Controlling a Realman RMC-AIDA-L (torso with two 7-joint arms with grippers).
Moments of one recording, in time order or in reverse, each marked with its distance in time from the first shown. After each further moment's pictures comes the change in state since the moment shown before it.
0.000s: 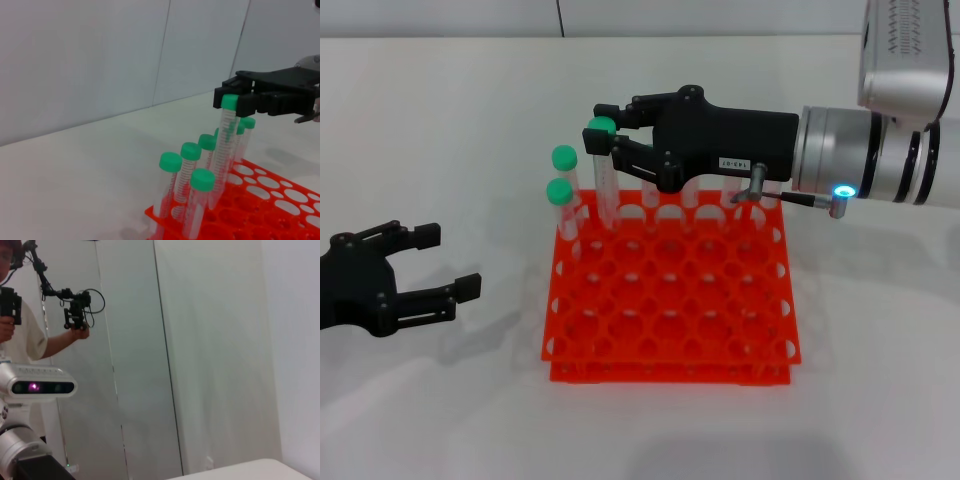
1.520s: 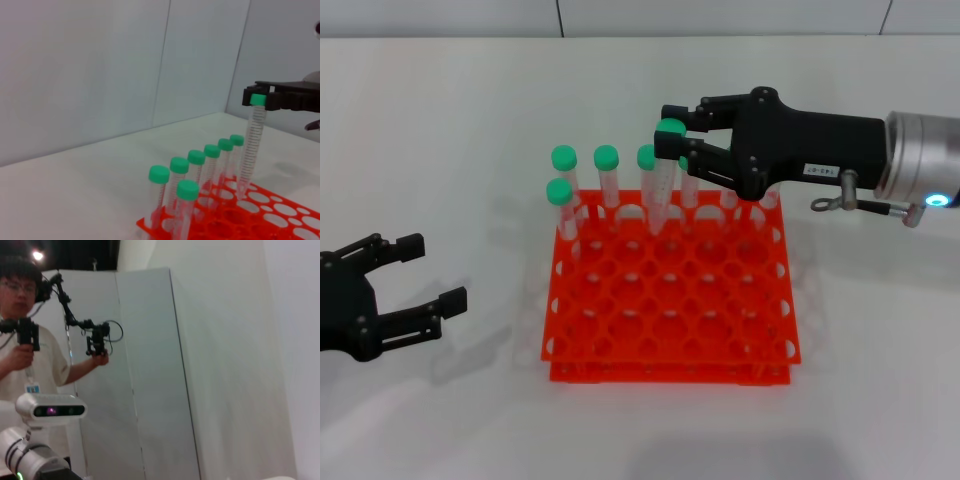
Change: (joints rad) left arm 0.104 0.000 0.037 0.005 -0.127 0.007 0.077; right arm -0.009 0.000 0.620 0.114 -0.548 -0.339 -0.004
